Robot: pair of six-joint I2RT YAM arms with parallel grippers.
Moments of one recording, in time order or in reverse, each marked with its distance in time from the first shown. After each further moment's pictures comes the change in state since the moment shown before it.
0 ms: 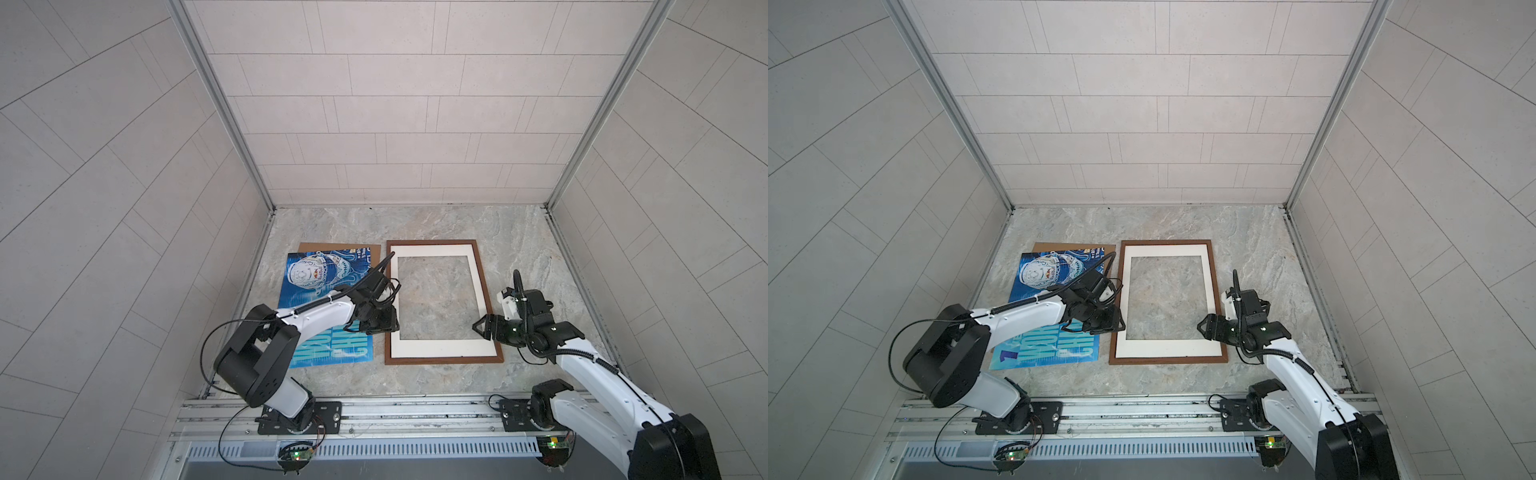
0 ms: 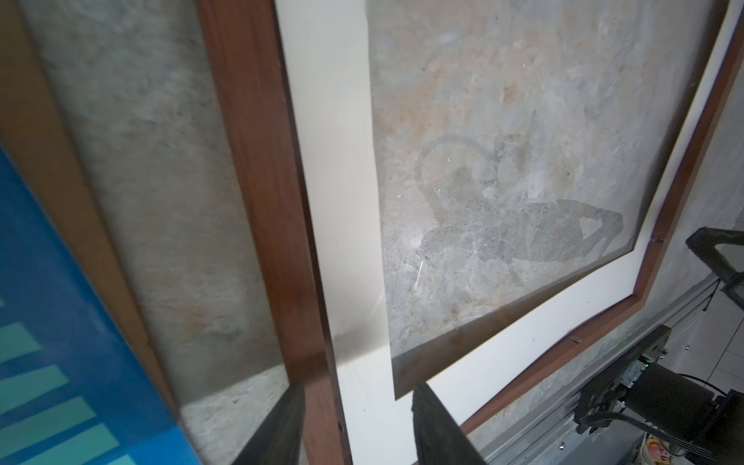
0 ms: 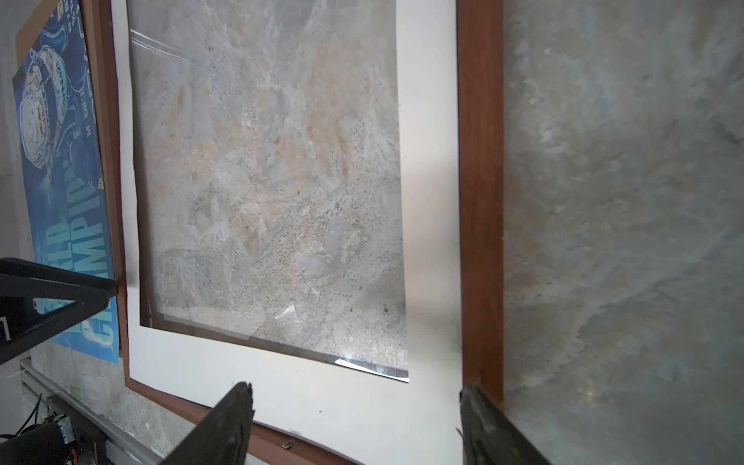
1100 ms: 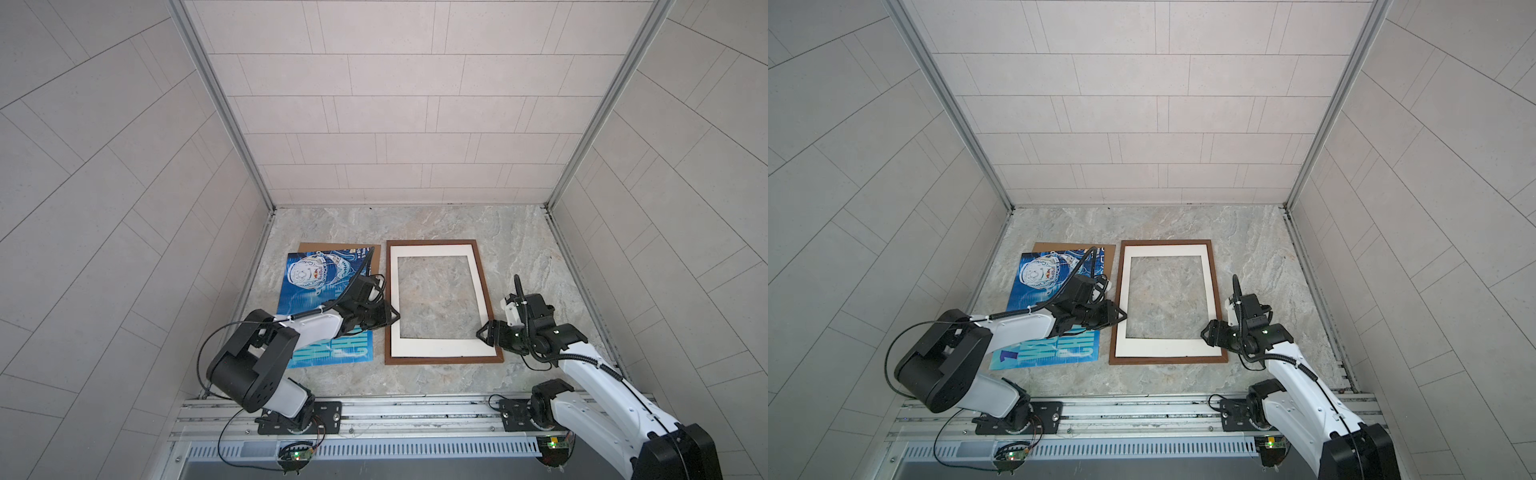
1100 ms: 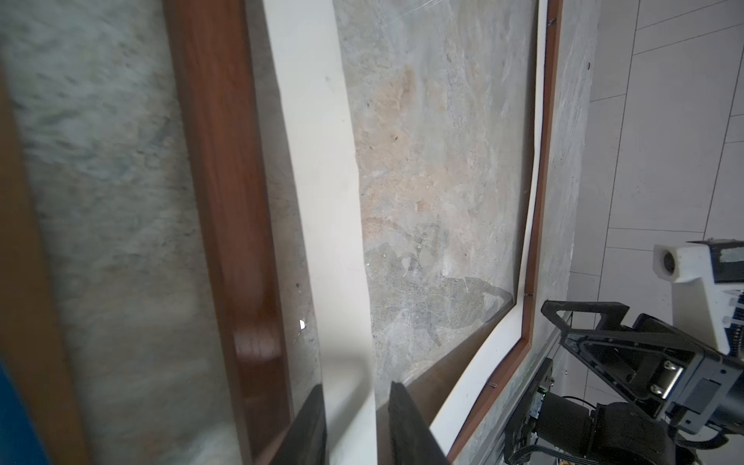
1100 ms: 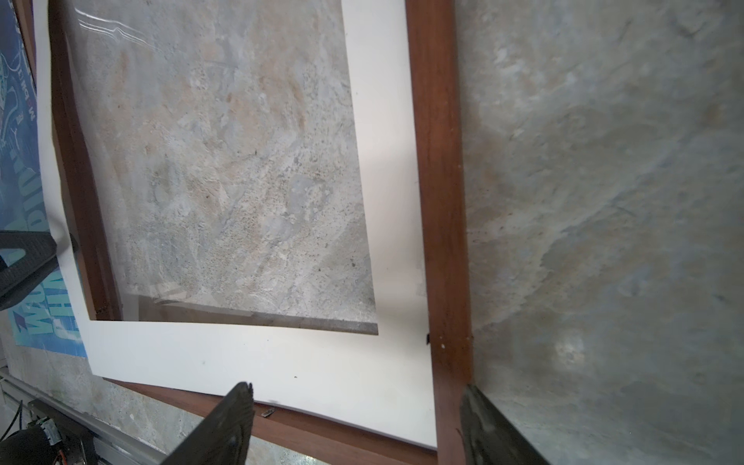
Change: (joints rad) left arm 0.103 -0.043 -0.216 0.502 0.116 -0.098; right arm 0.011 -0.045 0.000 -0.122 0.038 0.029
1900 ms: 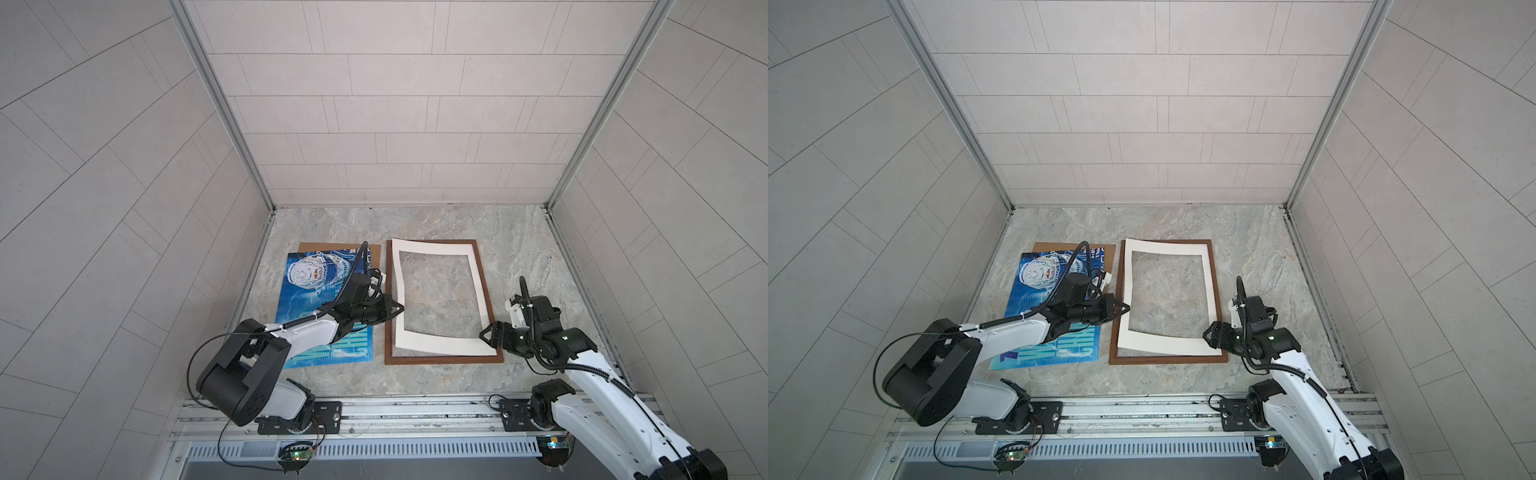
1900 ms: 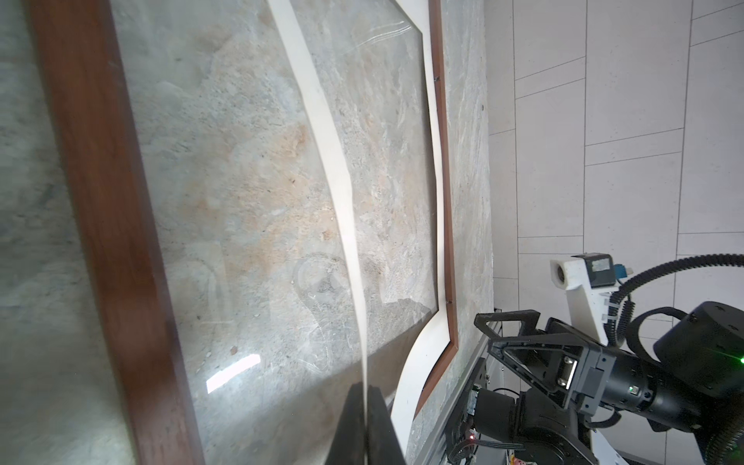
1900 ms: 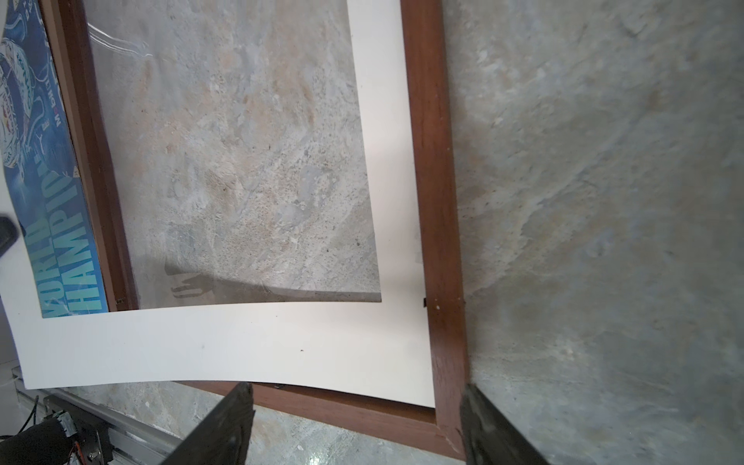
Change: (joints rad) left arm 0.005 -0.061 -0.063 0.227 0.074 -0.116; right arm 0.002 -0.108 0.024 -0.109 0.016 0.024
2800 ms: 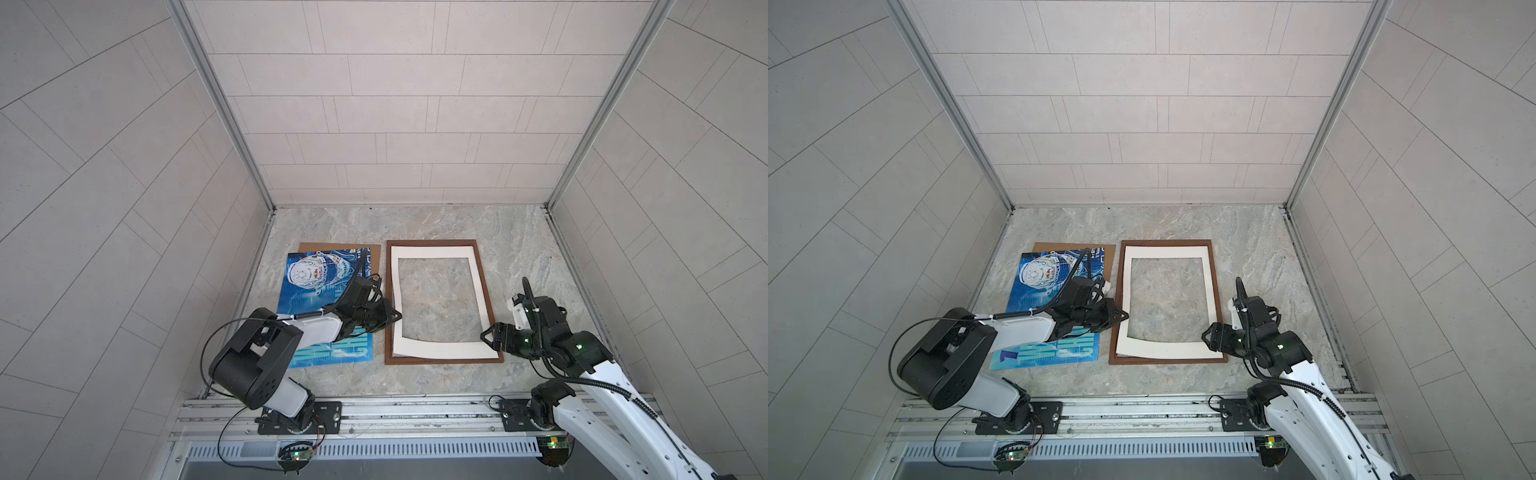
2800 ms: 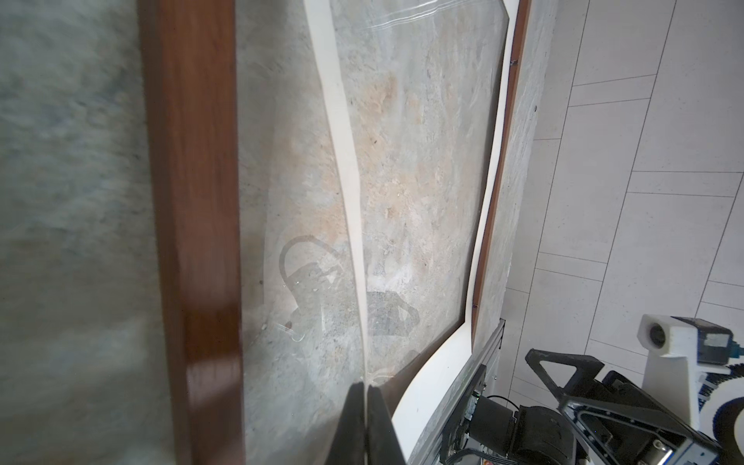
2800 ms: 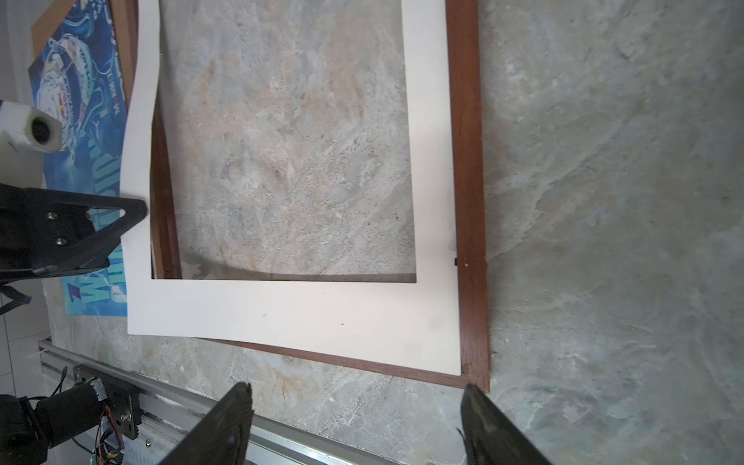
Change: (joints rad) left arm 0.000 0.089 -0.005 -0.014 0.013 -0.106; right arm 0.077 -0.079 0.108 -0.171 0.028 0.046
